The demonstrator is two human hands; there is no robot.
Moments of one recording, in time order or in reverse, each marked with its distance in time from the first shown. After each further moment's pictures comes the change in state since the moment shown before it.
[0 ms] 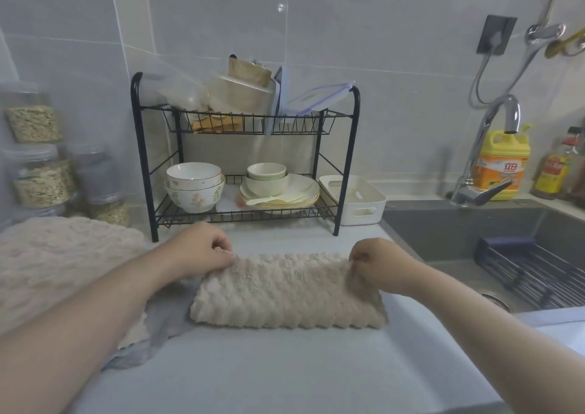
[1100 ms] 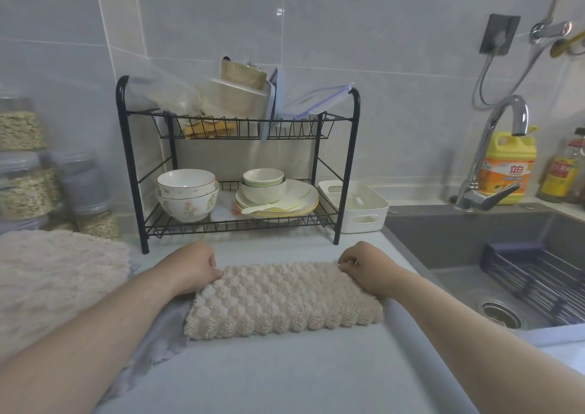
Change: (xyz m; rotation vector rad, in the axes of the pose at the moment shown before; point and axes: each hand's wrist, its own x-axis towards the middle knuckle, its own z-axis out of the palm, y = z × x) left_hand 0.046 -0.030 0.030 0.274 -0.045 -0.195; right_hand 0.061 0.029 0.032 -0.002 0.013 -0.053
